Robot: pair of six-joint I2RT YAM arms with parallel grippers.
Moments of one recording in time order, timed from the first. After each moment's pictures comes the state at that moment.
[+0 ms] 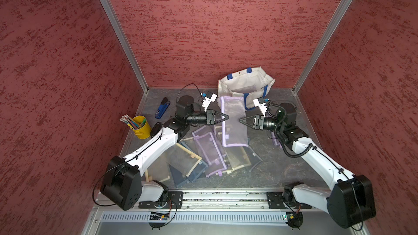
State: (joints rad) left arm -0.48 1.36 1.01 0.17 0.99 -0.88; right arm 0.27 1.19 0.82 0.16 -1.09 0.77
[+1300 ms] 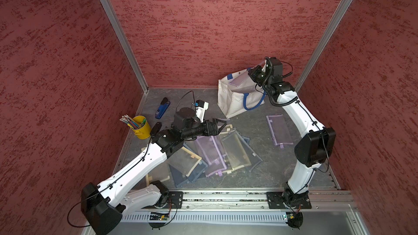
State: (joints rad) left arm -0.67 1.08 0.97 -0.30 0.31 -0.69; right arm 0.24 1.86 1.85 -0.30 -0.10 0.96
